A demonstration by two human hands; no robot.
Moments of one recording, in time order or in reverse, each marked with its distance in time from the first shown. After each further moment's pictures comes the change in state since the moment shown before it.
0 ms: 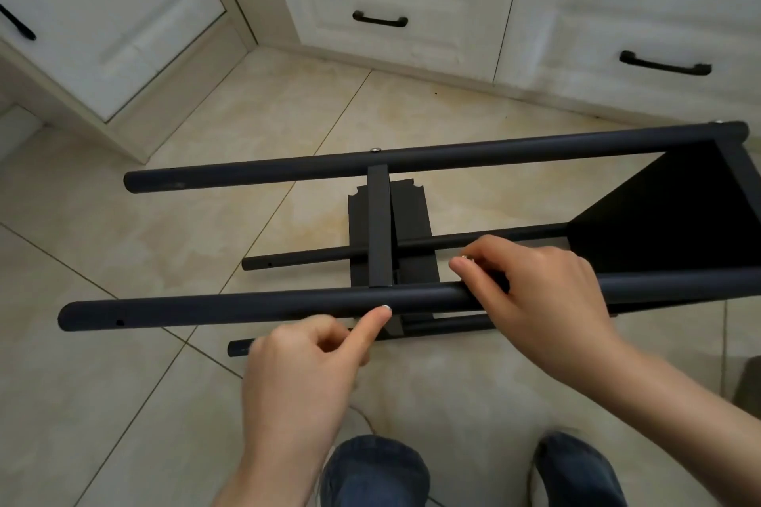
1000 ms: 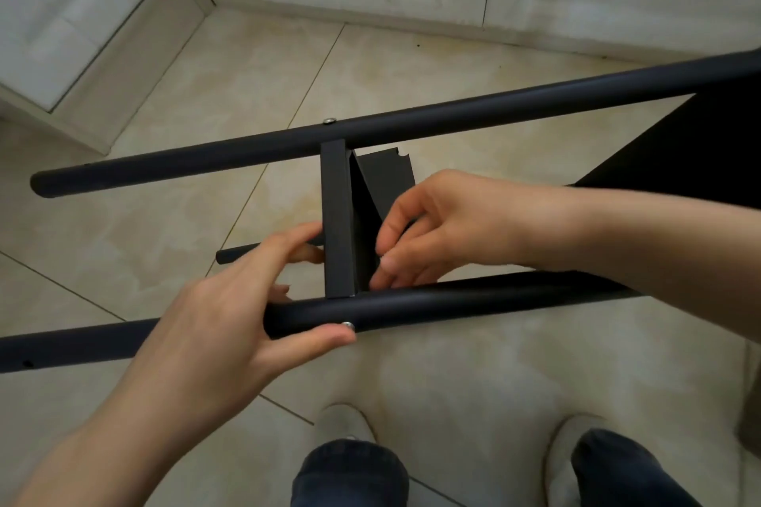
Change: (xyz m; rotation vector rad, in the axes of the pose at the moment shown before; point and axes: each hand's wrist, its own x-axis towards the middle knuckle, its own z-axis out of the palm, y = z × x) left_hand 0.062 0.015 -0.037 0.346 -0.408 0.552; right_hand 0.083 0.013 0.005 0.846 -0.897 0.262
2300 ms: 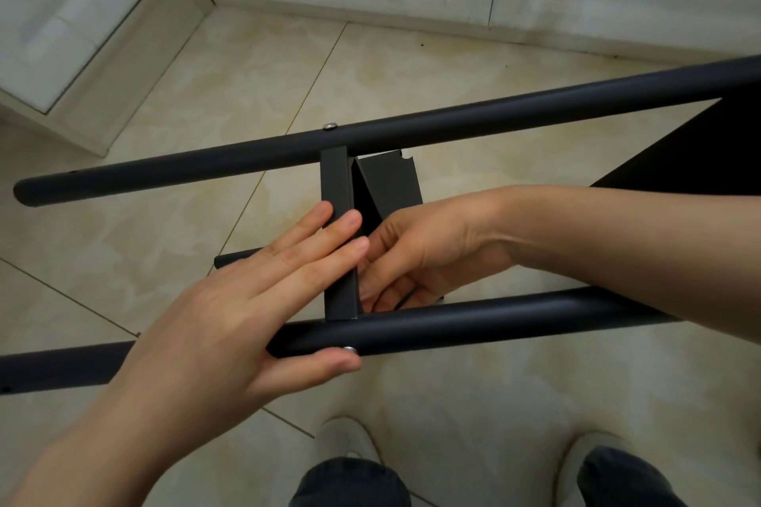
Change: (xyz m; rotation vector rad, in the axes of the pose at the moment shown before) left_hand 0.017 -0.020 0.008 0.131 0.028 0.383; right_hand 0.050 0.009 0.000 0.178 -0.391 0.219
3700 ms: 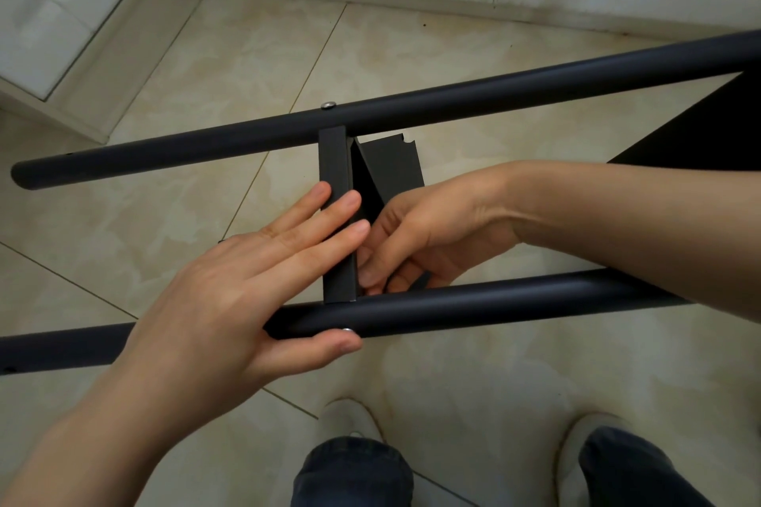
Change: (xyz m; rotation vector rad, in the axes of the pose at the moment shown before) left_hand 0.000 0.001 0.001 0.035 0.026 0.007; right_hand -0.003 0.000 -0.002 -0.047 -0.065 0.038
